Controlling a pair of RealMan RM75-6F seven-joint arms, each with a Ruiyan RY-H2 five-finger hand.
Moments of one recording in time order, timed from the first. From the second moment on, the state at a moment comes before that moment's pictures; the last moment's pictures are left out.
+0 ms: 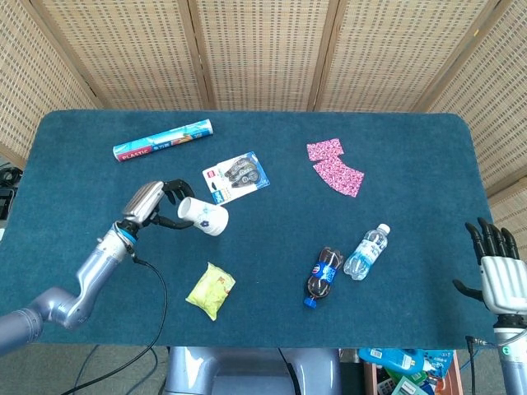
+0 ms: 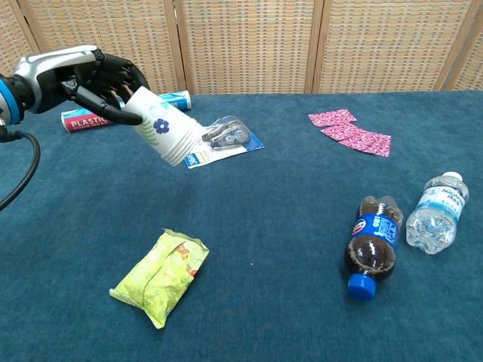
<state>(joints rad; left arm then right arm) -0.73 -1.43 -0.23 -1.33 1.37 0.89 -0.67 0.13 -1.18 0.13 -1.46 -1.42 1.43 -0.04</state>
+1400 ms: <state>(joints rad) -1.01 -1.71 -0.33 -1.14 1.37 0.68 -1.30 0.61 -1.40 0.15 -1.09 -1.89 1.53 0.22</state>
